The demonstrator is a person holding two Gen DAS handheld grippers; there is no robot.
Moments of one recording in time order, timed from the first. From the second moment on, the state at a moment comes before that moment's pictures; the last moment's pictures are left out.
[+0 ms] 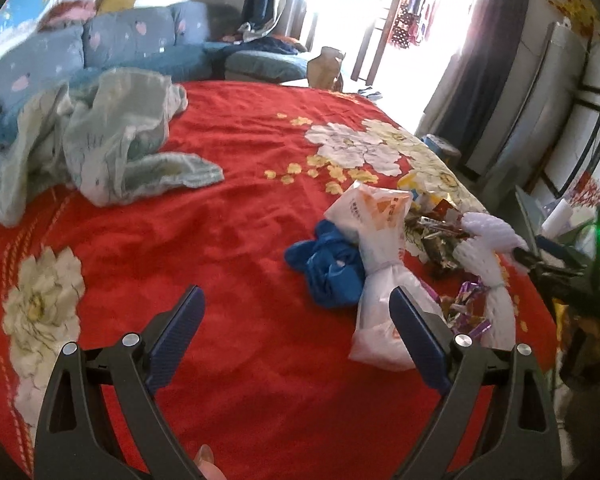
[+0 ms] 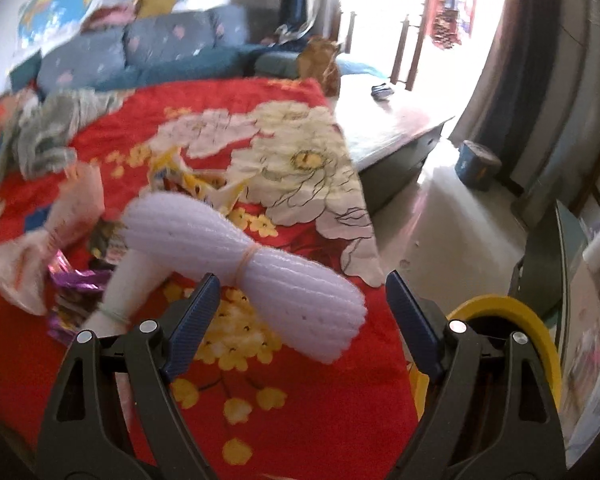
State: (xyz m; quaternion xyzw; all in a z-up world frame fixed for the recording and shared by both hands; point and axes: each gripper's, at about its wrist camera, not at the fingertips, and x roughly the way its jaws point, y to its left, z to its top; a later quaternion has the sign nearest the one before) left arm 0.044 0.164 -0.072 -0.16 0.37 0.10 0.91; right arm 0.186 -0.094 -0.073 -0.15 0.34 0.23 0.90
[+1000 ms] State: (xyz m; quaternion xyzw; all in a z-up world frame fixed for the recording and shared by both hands) left arm 0.066 0.105 -0.097 -0.29 0.41 -0.07 0.86; right arm 0.181 -0.135 -0.080 -0.02 0.38 0.27 0.89
